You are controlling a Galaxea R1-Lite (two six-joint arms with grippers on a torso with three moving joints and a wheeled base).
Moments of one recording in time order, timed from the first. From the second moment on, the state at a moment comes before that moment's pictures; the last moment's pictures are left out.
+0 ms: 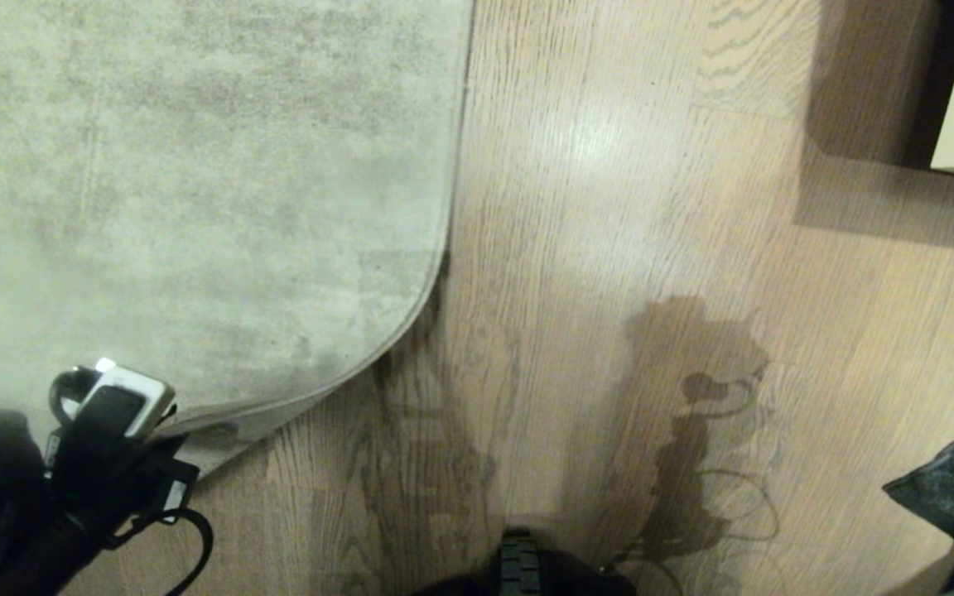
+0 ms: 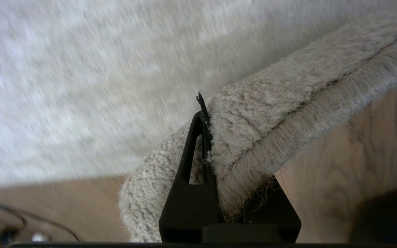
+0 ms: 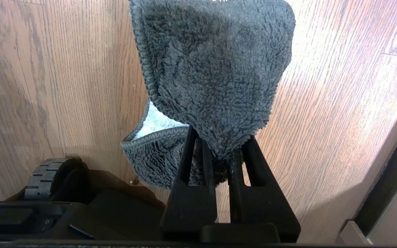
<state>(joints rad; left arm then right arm) -0.10 1.49 -0.07 -1.13 0.16 0.40 0.01 0.00 0.00 -0.02 -0.01 0.00</state>
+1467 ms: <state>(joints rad) 0.11 1.40 -0.03 -1.25 0.13 0.37 0.01 0.00 0.00 -0.02 -0.01 0.00</state>
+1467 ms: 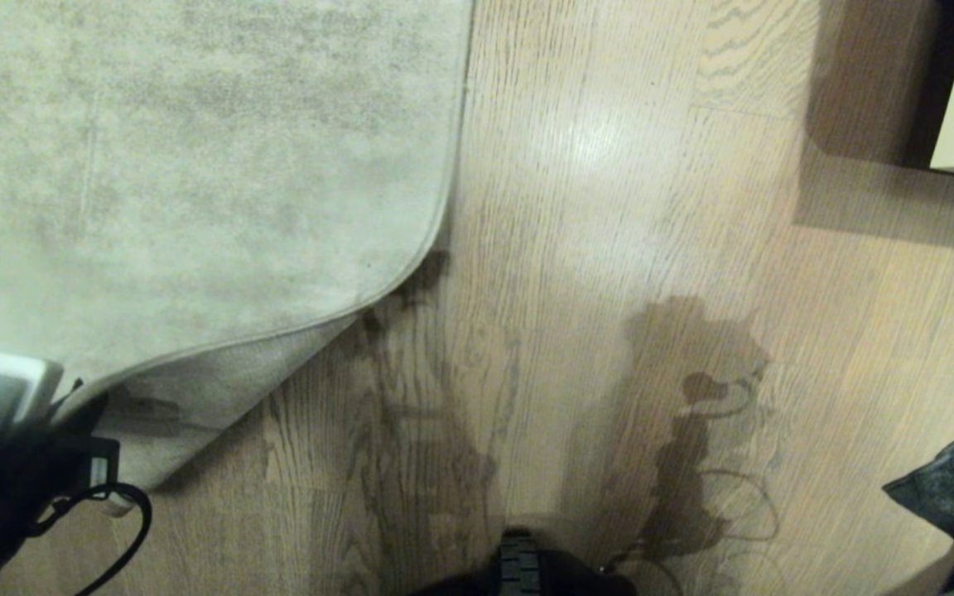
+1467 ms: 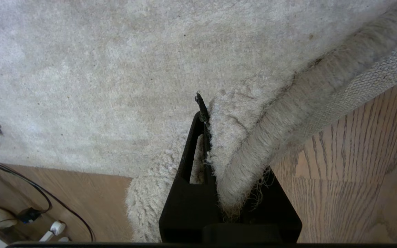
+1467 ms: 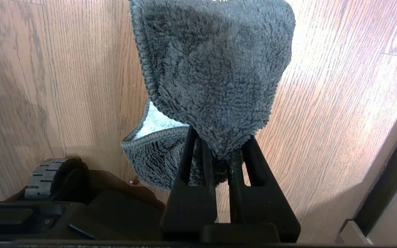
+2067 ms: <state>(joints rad) 0.11 1.36 0.00 -1.24 0.13 0.37 0.01 0.00 0.00 -0.02 -0.01 0.00</state>
